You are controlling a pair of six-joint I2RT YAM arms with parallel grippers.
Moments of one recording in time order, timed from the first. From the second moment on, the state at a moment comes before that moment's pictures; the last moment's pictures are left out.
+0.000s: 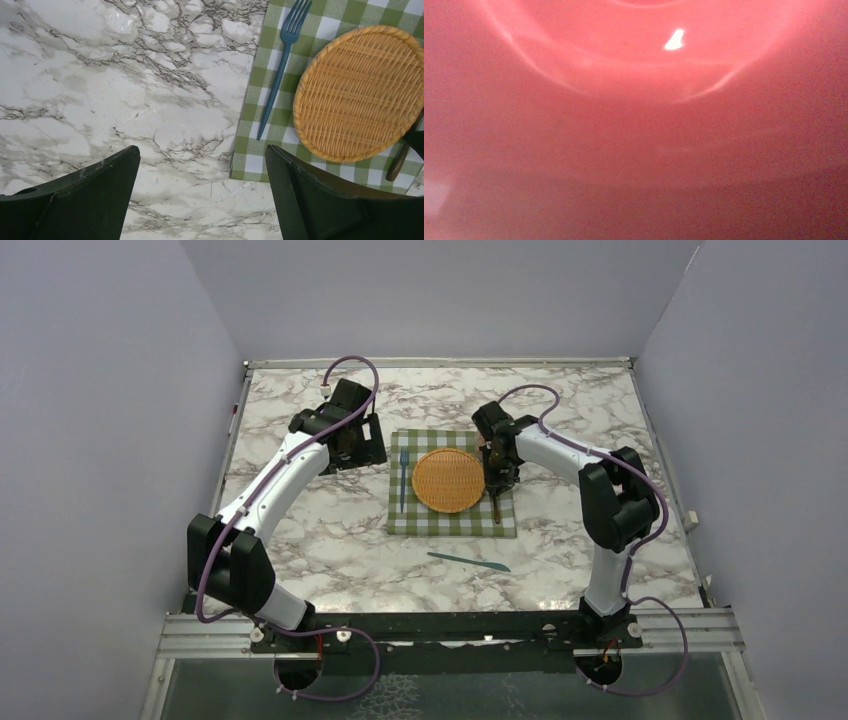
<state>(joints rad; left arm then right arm) -0.39 1.50 1.34 -0.91 -0.20 -0.55 0.50 1.92 1.37 -0.78 0.11 0.45</state>
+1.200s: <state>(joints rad) -0.39 1.50 1.35 -0.91 -0.20 -0.55 0.50 1.94 1.37 -0.76 0.12 0.45</state>
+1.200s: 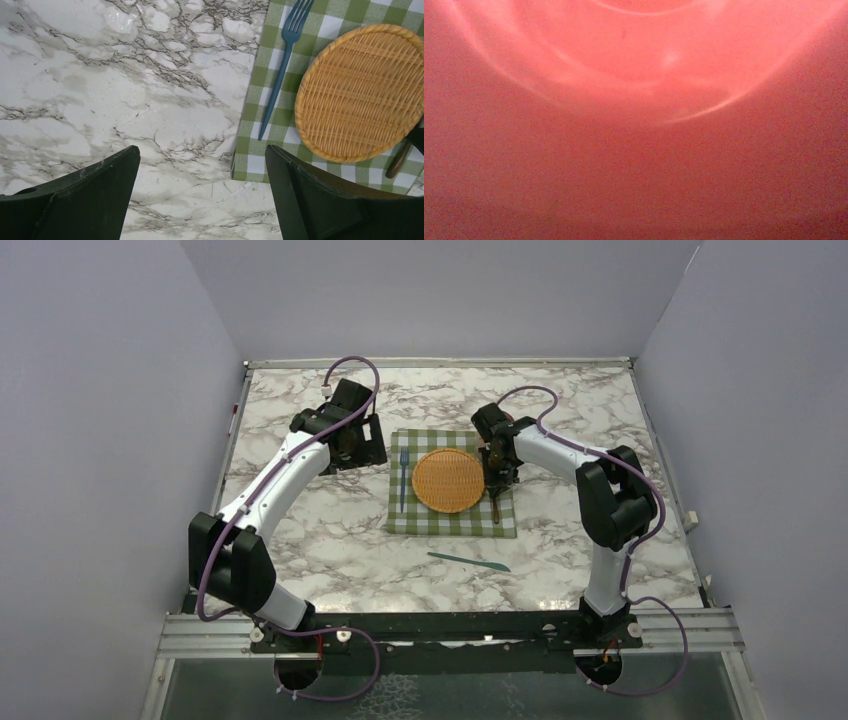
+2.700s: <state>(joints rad) -0.39 1.54 1.35 -0.90 -0.19 -0.54 0.50 1.94 1.39 -0.80 0.17 0.50</state>
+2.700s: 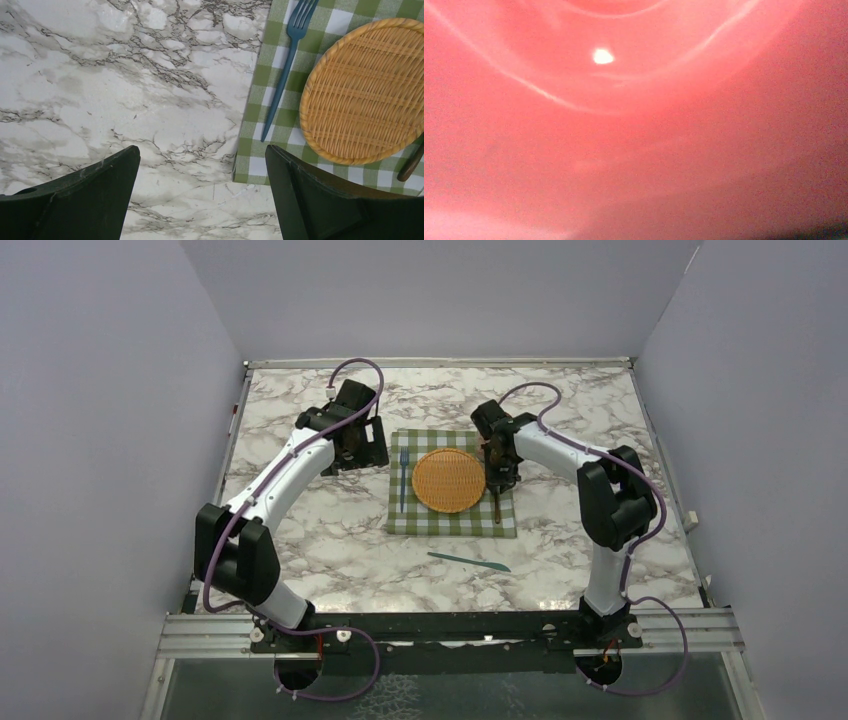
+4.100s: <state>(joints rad) -0.41 1.79 1.64 -0.69 0.03 -0.46 0.38 2.02 1.88 -0.90 0.32 0.36</state>
